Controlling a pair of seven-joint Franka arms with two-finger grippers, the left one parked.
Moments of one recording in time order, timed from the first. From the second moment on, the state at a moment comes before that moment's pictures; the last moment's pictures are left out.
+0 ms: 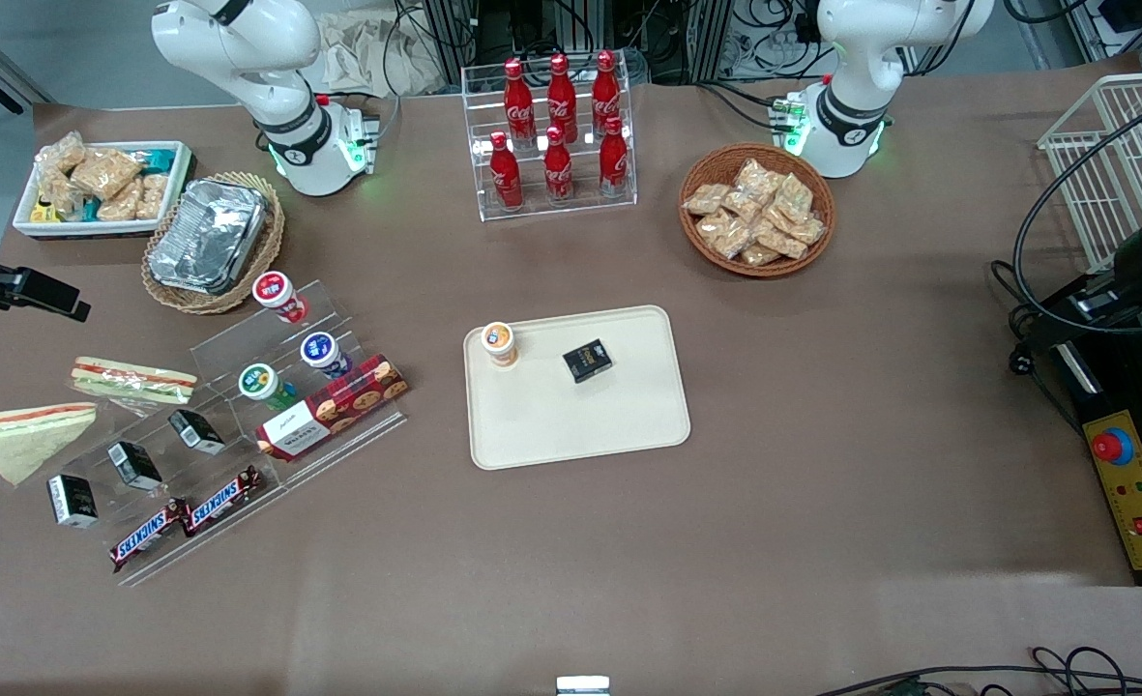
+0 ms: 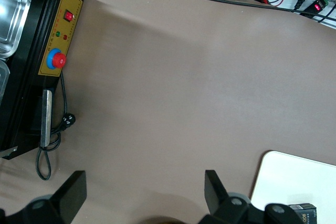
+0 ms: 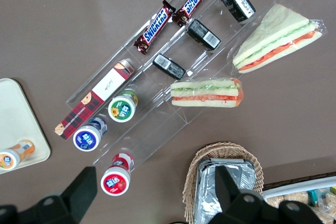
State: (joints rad) arm -0.04 0.01 -0.08 -1.57 0.00 1.51 0.09
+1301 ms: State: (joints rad) arm -0.11 0.06 -0.15 -1.57 0.00 1.62 0.28
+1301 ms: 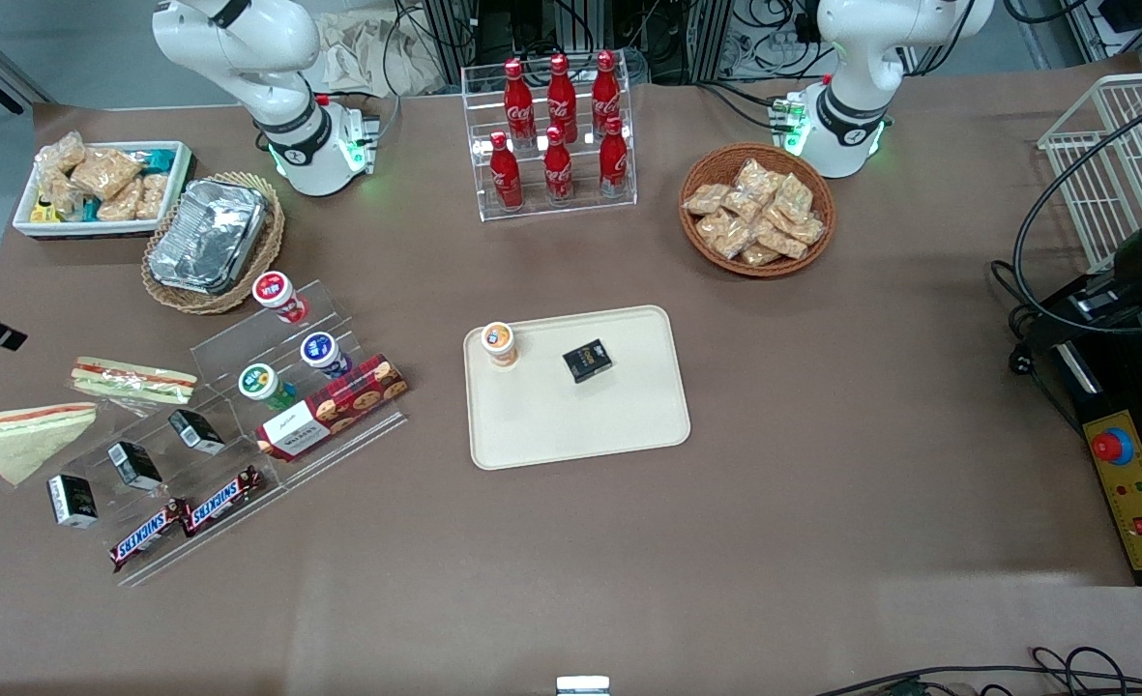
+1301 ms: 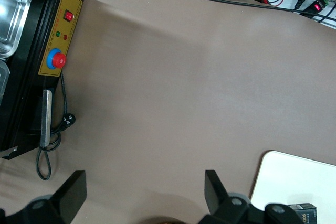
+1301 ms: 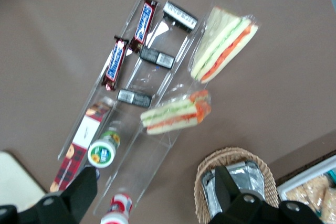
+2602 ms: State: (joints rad) arm -0.26 0.33 -0.18 -1.57 0.04 2.01 0.29
